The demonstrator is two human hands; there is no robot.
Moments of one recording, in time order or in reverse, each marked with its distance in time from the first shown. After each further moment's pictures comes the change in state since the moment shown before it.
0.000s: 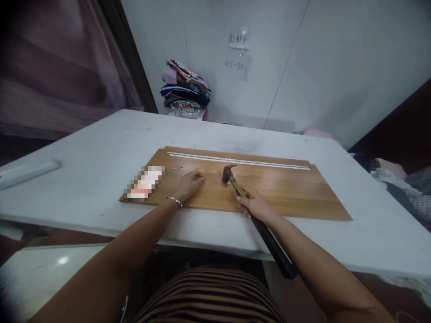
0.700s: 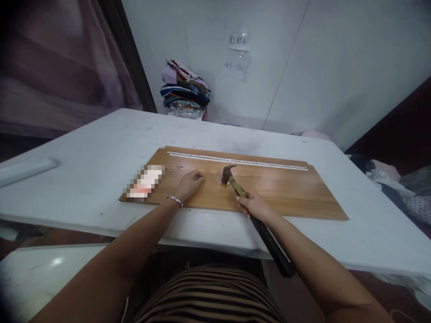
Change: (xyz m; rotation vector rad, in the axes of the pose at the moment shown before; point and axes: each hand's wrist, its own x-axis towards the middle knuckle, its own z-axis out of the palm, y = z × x) left_hand 0.001 0.003 0.000 0.013 -0.008 -0.020; right_hand -0.001 0.001 0.003 -0.014 0.009 -0.006
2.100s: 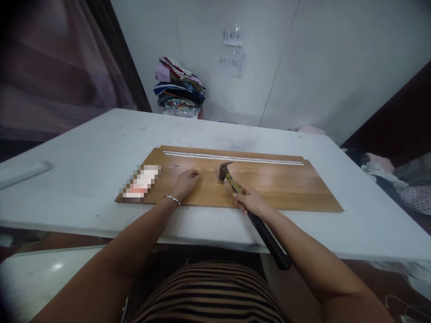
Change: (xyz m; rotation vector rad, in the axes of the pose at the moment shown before) left_hand 0.001 0.002 0.001 0.014 0.017 -0.020; right_hand 0.002 0.005 -0.002 0.036 -0.022 -0.021
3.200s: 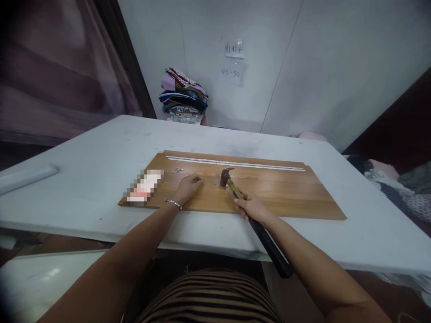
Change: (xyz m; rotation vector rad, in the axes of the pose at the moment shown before) left_hand 0.000 -0.004 0.001 -0.048 0.011 0.020; right_hand 0.000 0.000 0.001 -0.021 0.017 0.021
